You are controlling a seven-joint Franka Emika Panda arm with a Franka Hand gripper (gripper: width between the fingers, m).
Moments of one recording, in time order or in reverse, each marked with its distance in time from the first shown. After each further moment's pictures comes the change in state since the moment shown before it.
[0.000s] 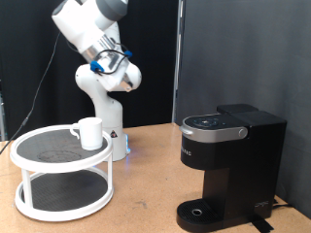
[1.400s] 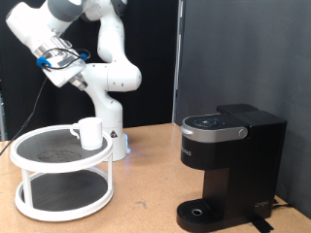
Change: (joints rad) arm -0.130 -0.044 -0.292 0.007 -0.178 -0.071 -0.261
